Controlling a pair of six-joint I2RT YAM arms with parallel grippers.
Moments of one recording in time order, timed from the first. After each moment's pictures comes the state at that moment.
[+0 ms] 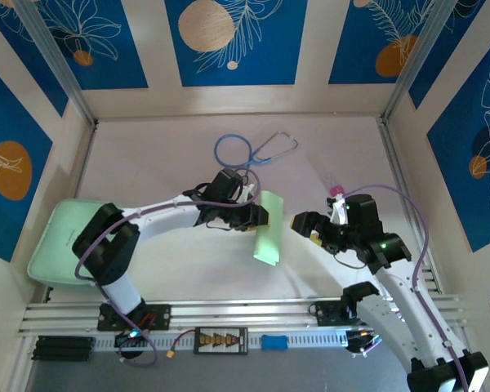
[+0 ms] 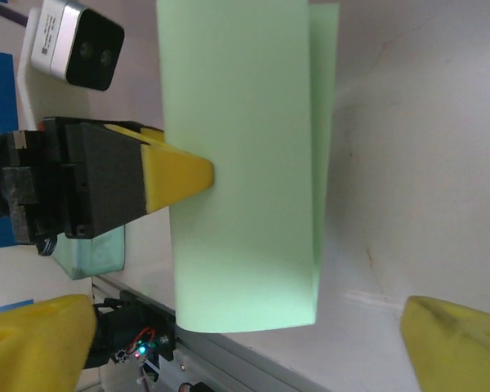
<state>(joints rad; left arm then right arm) -0.77 1.70 1.06 -0.17 0.65 -0.87 0.27 0.69 0.63 -0.75 -0.57 0.75</state>
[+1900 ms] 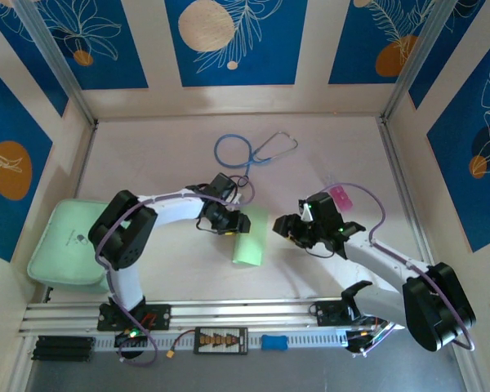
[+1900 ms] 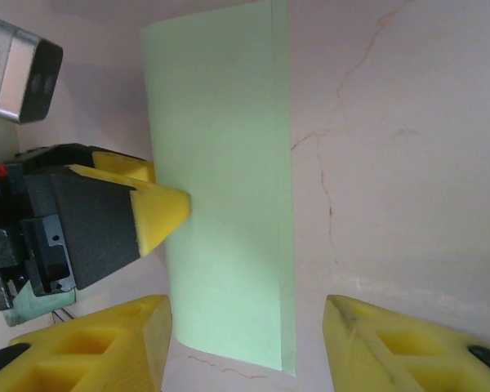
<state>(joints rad) -0.68 1.85 1.09 -0.46 0.44 -0.55 0.46 1.12 0.47 -0.21 -0.44 0.91</state>
